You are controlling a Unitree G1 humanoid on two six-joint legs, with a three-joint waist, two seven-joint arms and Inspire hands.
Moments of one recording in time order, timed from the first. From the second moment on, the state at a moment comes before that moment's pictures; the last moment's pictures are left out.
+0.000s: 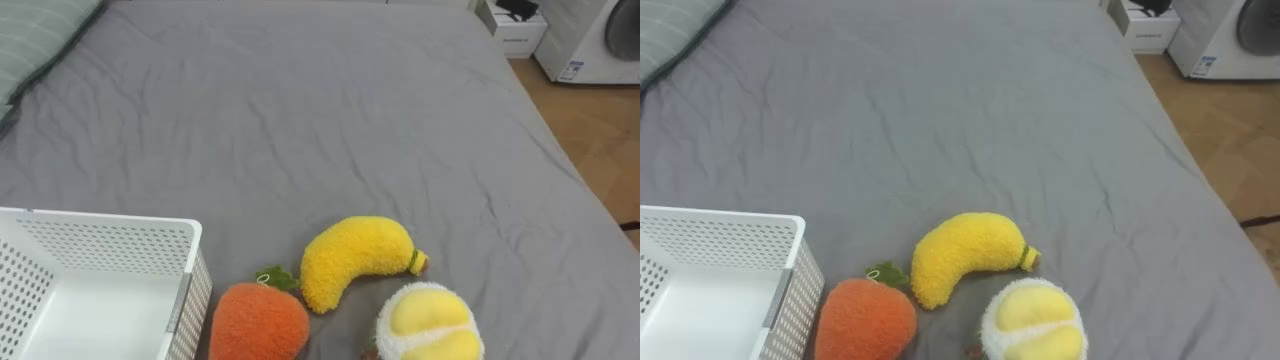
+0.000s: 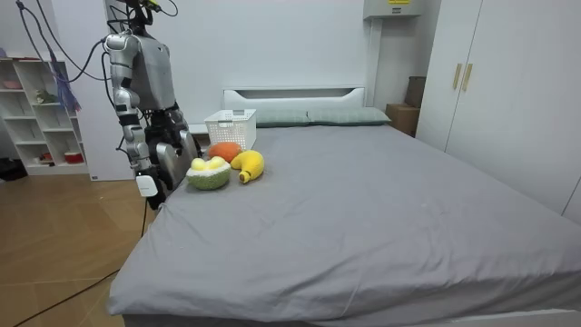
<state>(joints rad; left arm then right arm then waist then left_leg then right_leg) 0.21 0.18 0.12 1.16 -0.05 0.04 0.04 0.13 -0.22 -0.02 1.29 0.35 0.02 0.10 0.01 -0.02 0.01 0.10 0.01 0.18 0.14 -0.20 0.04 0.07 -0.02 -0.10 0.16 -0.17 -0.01</state>
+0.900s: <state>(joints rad) 0.23 0.18 0.23 1.16 -0.03 0.04 0.05 0.15 -0.22 -0.19 1.33 0.59 0.05 0.06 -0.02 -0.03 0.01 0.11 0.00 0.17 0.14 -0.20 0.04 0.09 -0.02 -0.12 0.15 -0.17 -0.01</state>
